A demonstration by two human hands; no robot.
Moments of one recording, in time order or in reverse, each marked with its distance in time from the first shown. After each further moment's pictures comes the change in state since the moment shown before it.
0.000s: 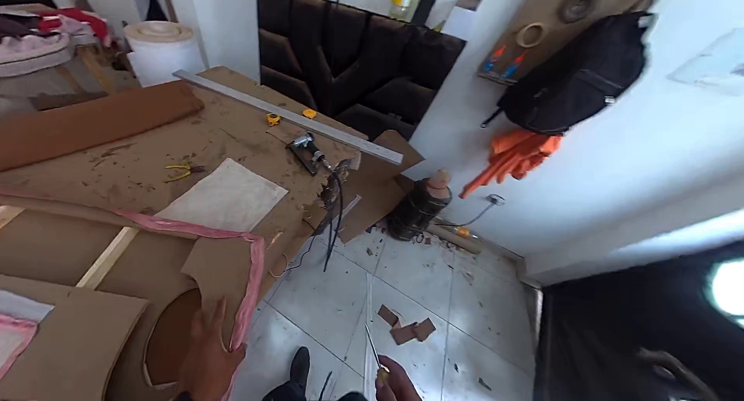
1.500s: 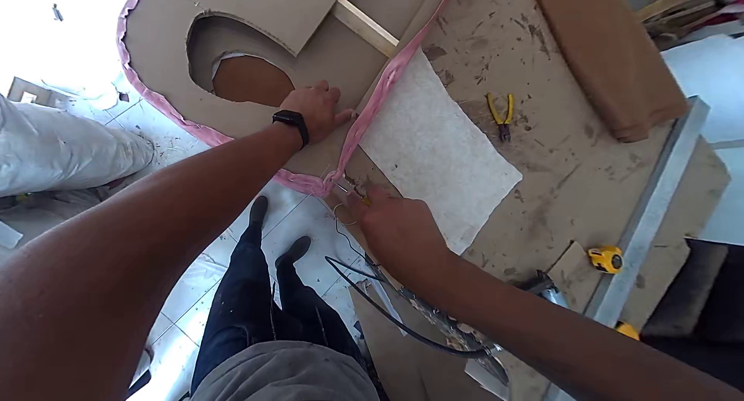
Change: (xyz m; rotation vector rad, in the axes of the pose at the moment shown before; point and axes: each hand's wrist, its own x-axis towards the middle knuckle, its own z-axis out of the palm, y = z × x) left_hand 0.104 -0.030 -0.001 -0.059 0.321 -0.863; right_hand 0.302 -0.204 0.296 -1.383 -1.665 -2.085
